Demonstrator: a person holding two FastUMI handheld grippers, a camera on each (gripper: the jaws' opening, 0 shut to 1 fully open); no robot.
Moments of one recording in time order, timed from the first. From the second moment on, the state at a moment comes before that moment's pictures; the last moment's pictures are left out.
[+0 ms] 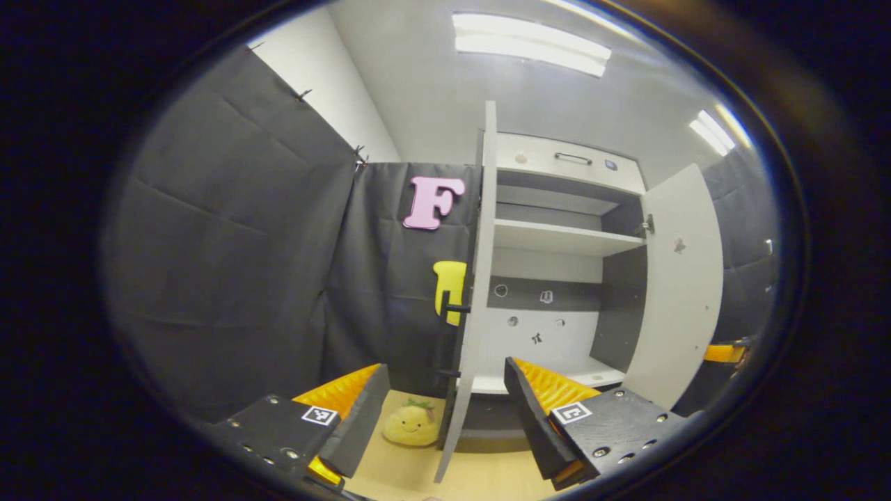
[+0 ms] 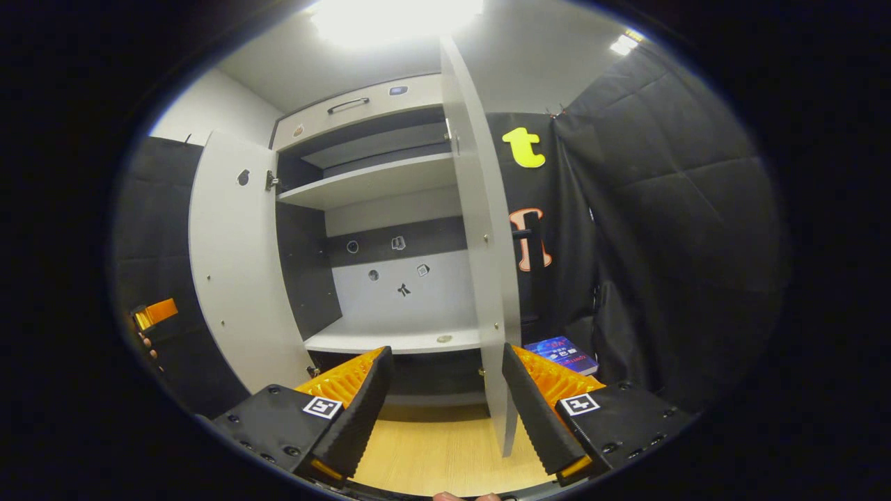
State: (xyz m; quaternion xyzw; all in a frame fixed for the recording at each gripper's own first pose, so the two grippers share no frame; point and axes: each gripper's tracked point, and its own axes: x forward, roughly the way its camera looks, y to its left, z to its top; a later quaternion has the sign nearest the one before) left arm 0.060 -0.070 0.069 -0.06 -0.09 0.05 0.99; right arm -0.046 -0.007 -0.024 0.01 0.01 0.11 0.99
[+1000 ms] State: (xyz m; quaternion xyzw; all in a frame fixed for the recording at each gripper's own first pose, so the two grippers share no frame) left arm 0.087 -0.123 0.029 -0.04 -0.04 0.05 1.00; right arm -0.027 -0.032 -0.002 0.04 -0.03 0.07 1.00
